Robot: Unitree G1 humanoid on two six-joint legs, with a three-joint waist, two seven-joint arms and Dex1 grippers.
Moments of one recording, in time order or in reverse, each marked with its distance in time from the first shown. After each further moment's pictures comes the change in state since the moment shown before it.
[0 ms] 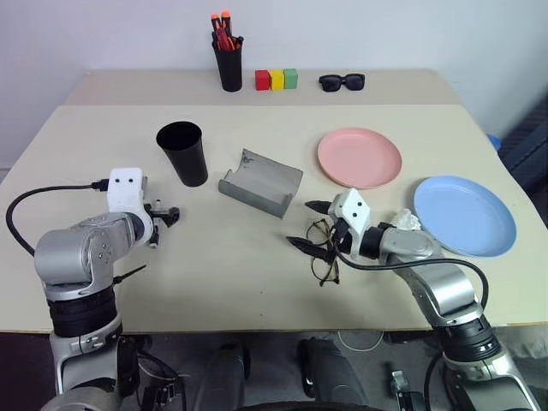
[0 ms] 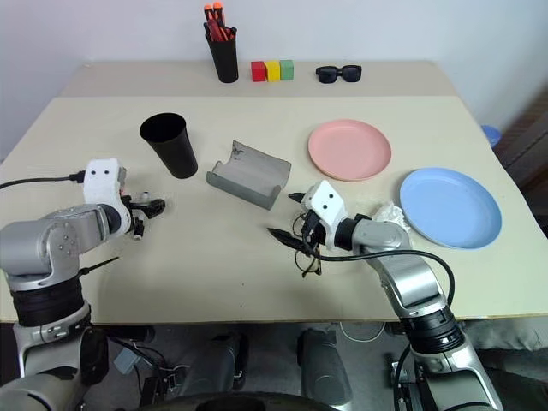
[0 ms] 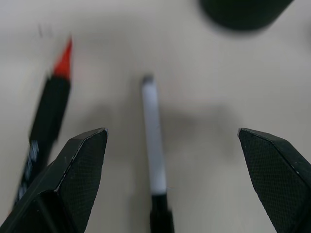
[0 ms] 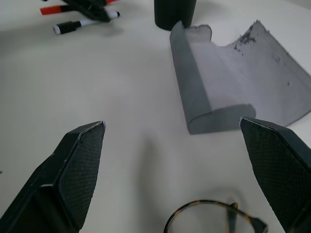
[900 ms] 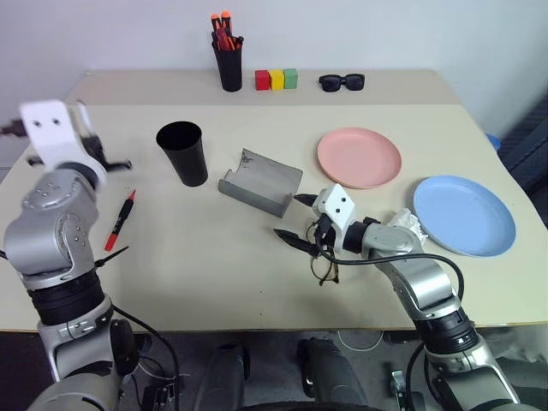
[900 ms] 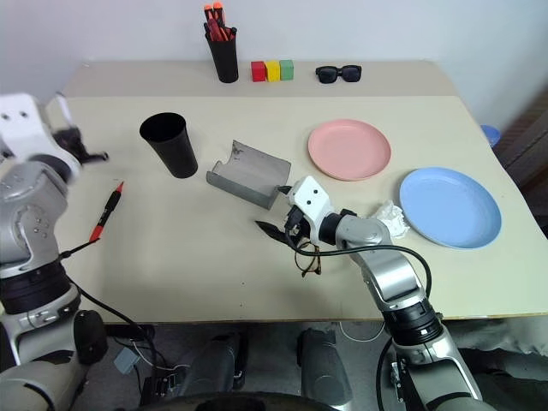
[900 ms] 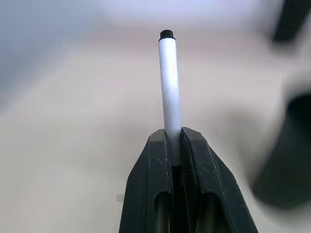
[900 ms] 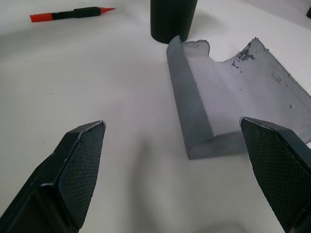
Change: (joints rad) left arm -0.084 0.053 0.082 0.034 0.127 -0.695 0.116; right arm -0.063 0.084 0.026 0.052 -0.055 -0.043 -0.043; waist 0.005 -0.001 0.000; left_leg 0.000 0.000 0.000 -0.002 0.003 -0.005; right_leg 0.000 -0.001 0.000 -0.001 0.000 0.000
